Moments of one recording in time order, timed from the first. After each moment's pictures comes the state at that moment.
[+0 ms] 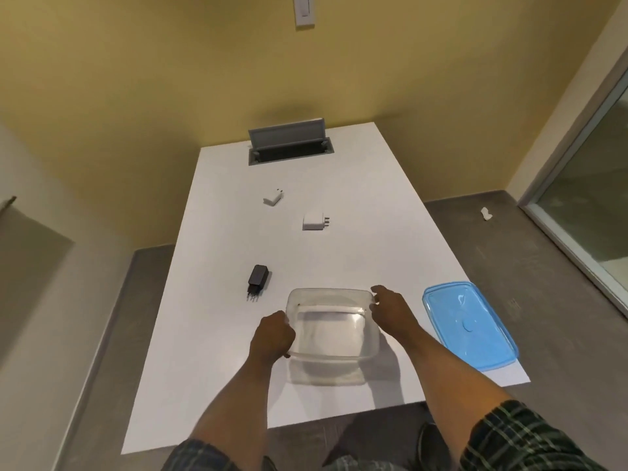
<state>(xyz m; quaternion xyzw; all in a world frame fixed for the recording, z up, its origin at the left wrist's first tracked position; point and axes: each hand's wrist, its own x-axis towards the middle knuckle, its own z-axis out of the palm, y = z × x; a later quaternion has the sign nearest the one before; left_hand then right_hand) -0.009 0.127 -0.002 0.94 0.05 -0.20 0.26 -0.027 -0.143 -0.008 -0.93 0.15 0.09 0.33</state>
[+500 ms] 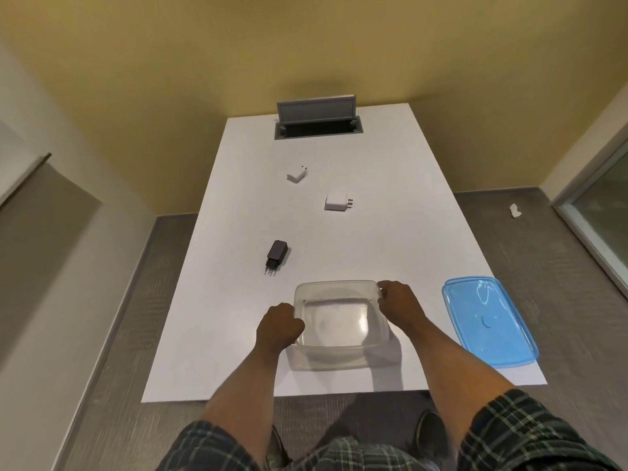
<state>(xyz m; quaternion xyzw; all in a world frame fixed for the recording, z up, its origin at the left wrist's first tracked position) -0.034 0.150 -0.007 0.93 0.08 -0.24 0.27 -0.028 -0.121 -0.010 -0.94 0.10 0.12 0.30</state>
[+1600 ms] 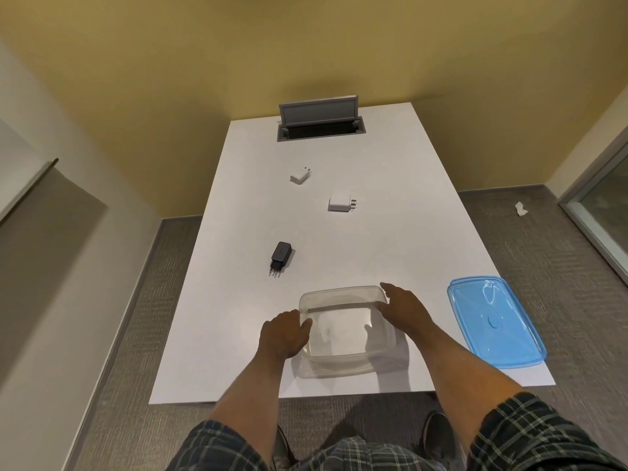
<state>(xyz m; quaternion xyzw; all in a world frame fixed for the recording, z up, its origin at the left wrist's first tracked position) -0.042 0.154 -0.016 0.97 -0.02 -0.23 0.08 -0.032 -0.119 -0.013 -0.93 0.12 0.19 0.29</state>
